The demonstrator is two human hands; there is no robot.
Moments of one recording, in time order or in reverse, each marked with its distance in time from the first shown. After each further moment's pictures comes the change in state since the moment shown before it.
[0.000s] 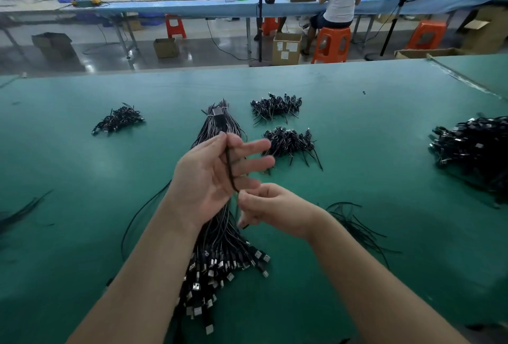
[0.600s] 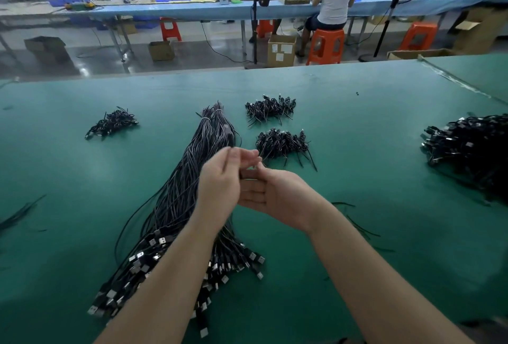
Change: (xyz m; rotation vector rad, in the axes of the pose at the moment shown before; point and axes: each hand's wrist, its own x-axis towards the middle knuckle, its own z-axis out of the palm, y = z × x) left_hand 0.016 -0.049 0.003 0.813 0.467 0.244; right_hand 0.000 -0.023 -0.008 0.456 0.295 0.159
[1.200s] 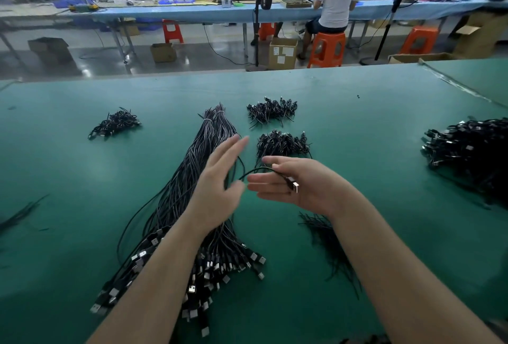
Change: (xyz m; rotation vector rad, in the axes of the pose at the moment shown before) left_hand 0.001 -0.013 -0.031 0.372 -0.235 0.284; right_hand -0.021 -0.036 -0.019 0.025 0.036 0.052
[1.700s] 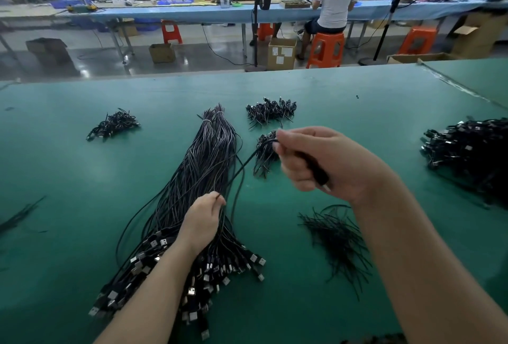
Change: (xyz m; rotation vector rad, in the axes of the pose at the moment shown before) left_hand -0.033 -0.113 0.023 0.285 -0.049 -0.394; right_hand -0.043 -0.045 0.018 -0.344 -0.219 -0.235
